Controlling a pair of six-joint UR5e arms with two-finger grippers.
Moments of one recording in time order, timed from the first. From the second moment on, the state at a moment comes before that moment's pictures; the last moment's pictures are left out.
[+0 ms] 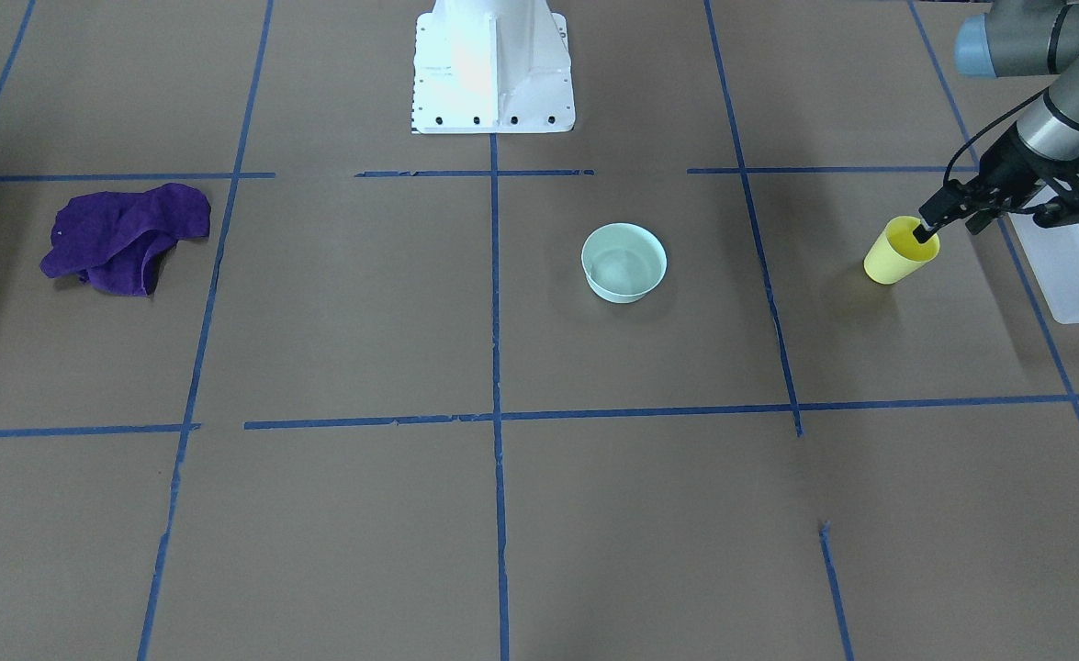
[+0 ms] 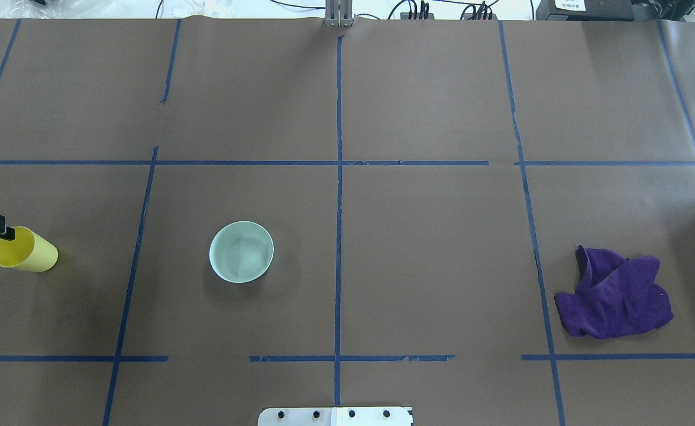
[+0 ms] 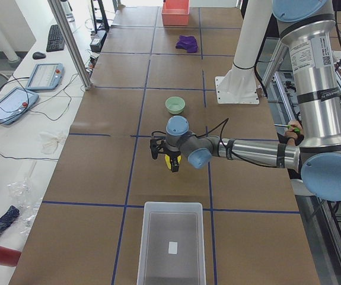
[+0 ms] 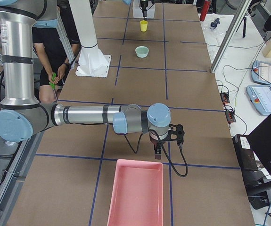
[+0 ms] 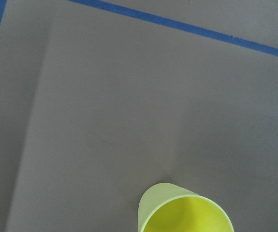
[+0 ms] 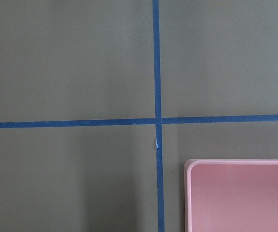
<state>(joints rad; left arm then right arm) -0.98 -1.33 -1.80 -2.27 -2.19 -1.07 1.60 -1.60 1.66 -1.50 2.40 0.12</state>
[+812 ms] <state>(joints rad) -0.87 -1.34 -1.76 -2.31 -2.12 -1.14 1.60 -1.60 1.66 -1.50 2.40 0.12</state>
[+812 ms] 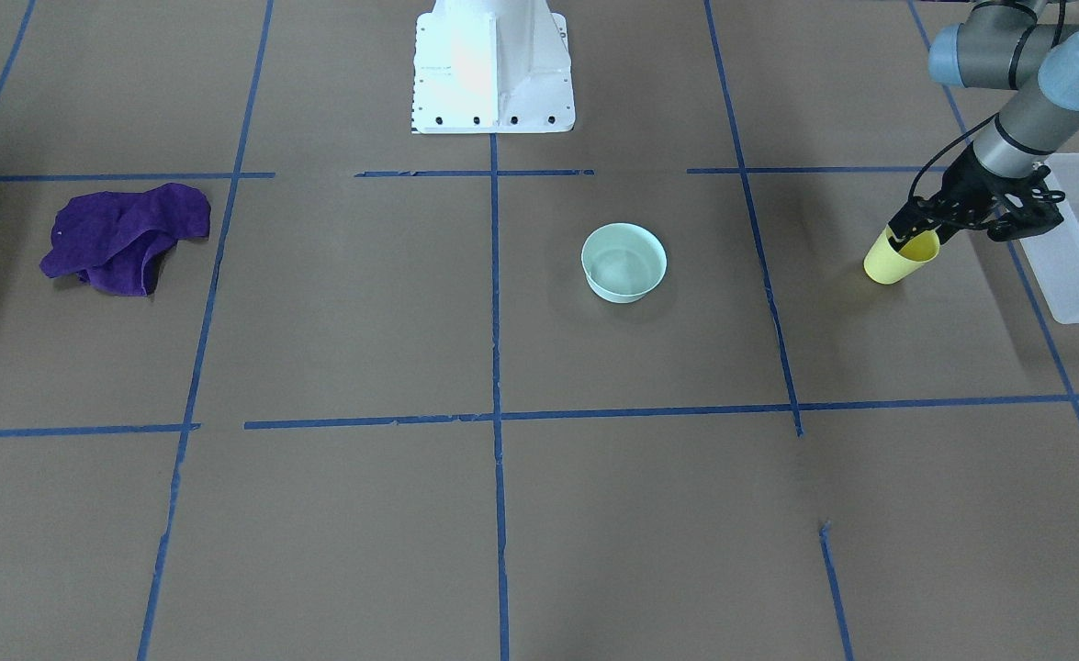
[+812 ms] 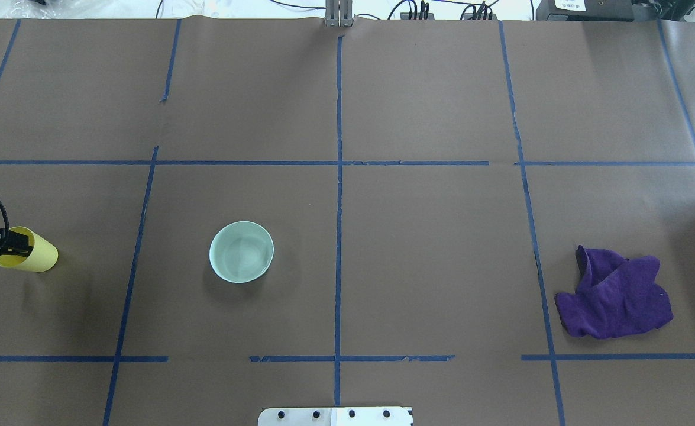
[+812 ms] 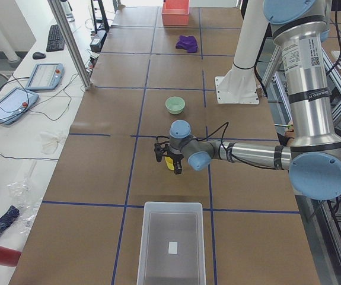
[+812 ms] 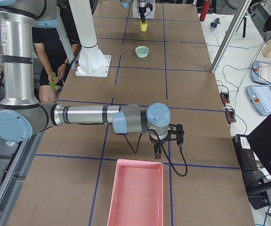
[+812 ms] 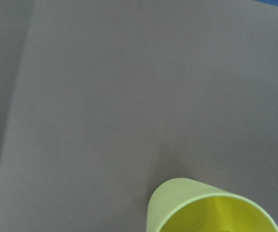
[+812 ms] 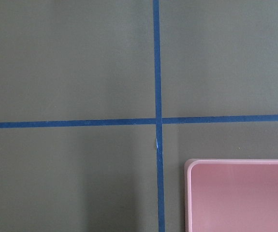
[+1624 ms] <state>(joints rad) -0.92 -1.33 -1.83 -2.32 -2.17 -1.14 1.59 -1.59 1.74 -1.50 2.40 0.12</state>
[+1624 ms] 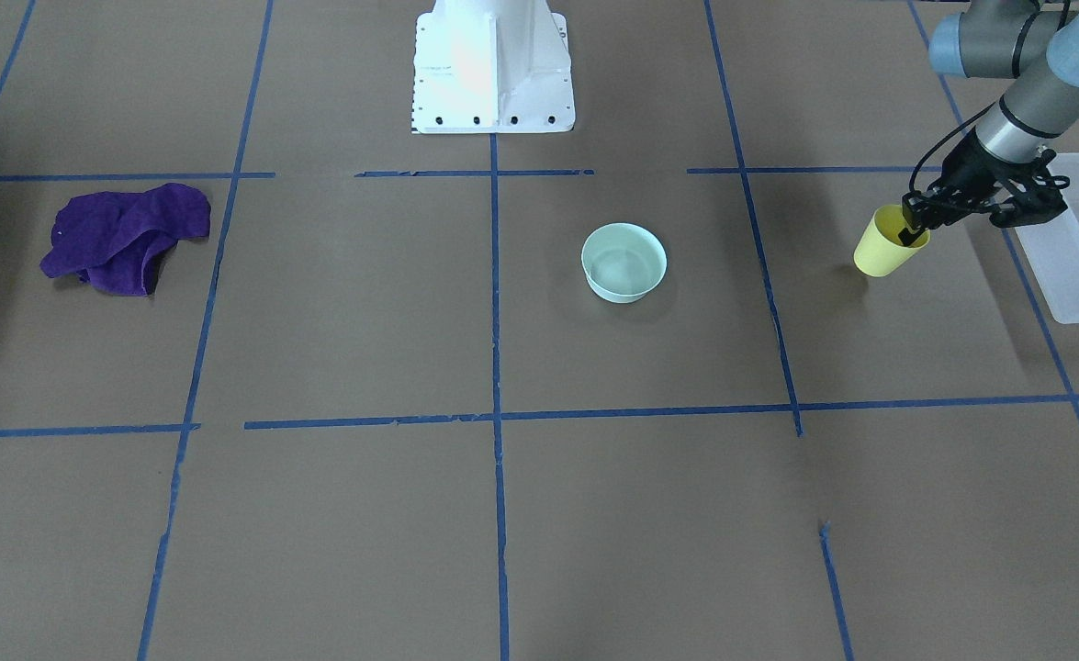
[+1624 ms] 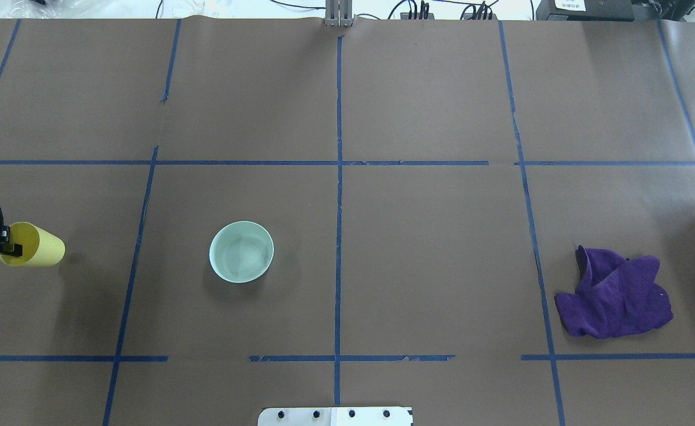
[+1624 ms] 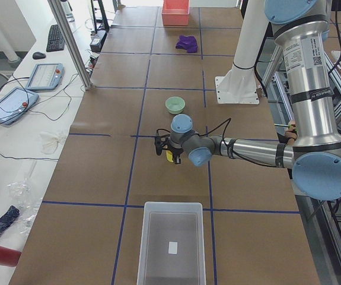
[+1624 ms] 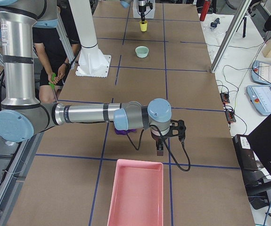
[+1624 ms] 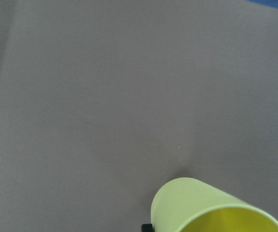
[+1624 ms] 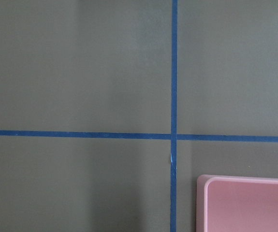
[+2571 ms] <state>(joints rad) -1.10 -1.50 -1.92 -1.89 -2.25 -0.87 1.32 -1.70 1.80 -1.20 2.40 0.47</state>
